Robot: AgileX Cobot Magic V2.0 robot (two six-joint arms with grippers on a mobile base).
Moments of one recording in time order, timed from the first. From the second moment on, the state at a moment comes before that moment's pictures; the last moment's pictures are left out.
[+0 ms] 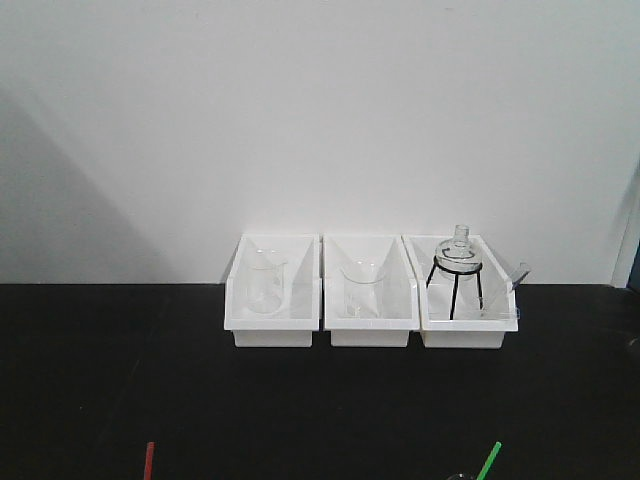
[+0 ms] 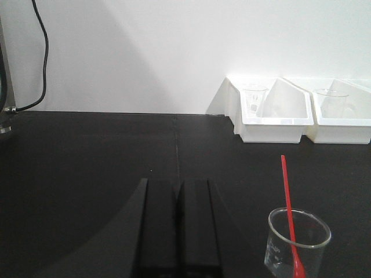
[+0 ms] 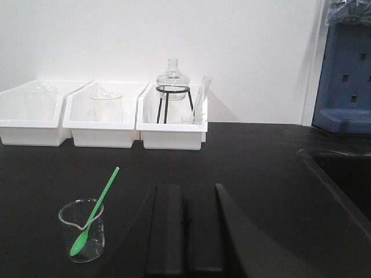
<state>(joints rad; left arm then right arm) -0.06 -0.01 0.03 0.11 0.10 -0.16 0.03 -0.01 0.03 -0.07 0.09 0.06</state>
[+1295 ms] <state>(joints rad) -0.06 -0.01 0.03 0.11 0.10 -0.16 0.03 -0.01 0.03 -0.07 0.08 0.06</state>
